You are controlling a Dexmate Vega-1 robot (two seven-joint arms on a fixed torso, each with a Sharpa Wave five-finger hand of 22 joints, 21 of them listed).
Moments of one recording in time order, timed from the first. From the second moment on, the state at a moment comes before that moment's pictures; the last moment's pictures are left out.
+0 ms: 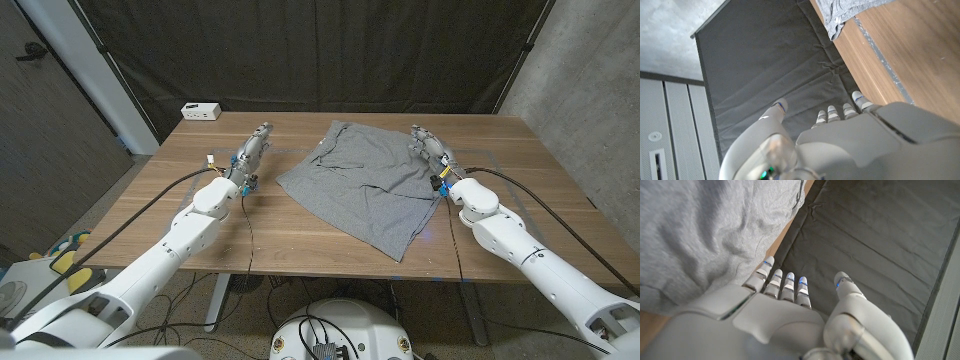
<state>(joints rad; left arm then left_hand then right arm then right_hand) 0.81 0.59 0.42 -1.35 -0.48 -0.27 0.03 0.23 0.11 0.60 0.04 0.20 -0.17 -0.04 0.20 0.17 -0.14 -0.06 0.22 0.18 -0.17 0.02 0.18 0.16 -0.17 0.04 0.43 0.18 -0.89 -0.62 -0.40 -1.47 0.46 0.19 -0.11 0.31 0.12 0.48 -0.07 0.20 0.11 -0.02 0.19 0.17 0.13 0.05 0.20 0.18 0.09 0.07 0.20 0.17 0.24 0.08 0.20 0.17</state>
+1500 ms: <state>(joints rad) 0.86 0.93 0.44 -1.78 0.03 0.01 0.11 0.39 0.02 0.59 -0.16 0.18 -0.02 -0.08 0.21 0.17 0.00 -0.11 0.23 0.18 -0.10 0.04 0.19 0.17 -0.09 0.12 0.41 0.18 -1.08 -0.85 -0.40 -2.01 -0.10 -0.15 -0.38 0.41 0.05 0.46 -0.16 0.18 0.19 -0.02 0.20 0.18 0.23 0.04 0.22 0.19 0.22 0.01 0.22 0.18 0.27 0.11 0.21 0.18</state>
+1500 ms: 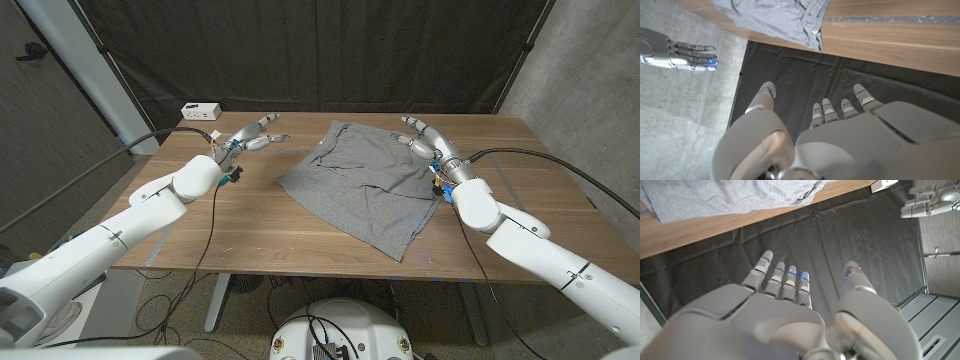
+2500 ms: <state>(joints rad) 0.93 1.08 0.39 -1.95 0.24 0.12 0.07 0.47 -0.03 0.57 -0.18 0.20 0.05 -0.11 0.22 0.17 0.07 -0.13 0.24 0.18 -0.06 0.03 0.19 0.17 -0.05 0.13 0.41 0.18 -1.18 -0.87 -0.48 -2.25 -0.45 -0.44 -0.40 0.46 -0.01 0.43 -0.17 0.20 0.27 -0.03 0.22 0.18 0.32 0.02 0.23 0.20 0.29 -0.04 0.26 0.20 0.30 0.11 0.22 0.18</state>
